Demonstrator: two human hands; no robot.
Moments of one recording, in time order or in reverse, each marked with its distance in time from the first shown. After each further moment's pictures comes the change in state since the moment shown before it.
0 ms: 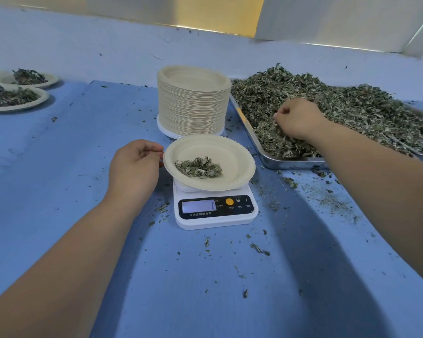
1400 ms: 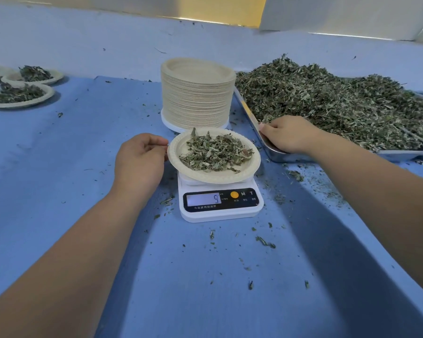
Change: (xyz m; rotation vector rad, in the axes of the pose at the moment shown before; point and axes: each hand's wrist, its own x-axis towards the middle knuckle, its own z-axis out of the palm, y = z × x) left_hand 0.000 0.001 0.000 0.005 -0.001 -0.011; right_hand -0.030 -0.015 0.025 -0.120 -0.236 -0.123
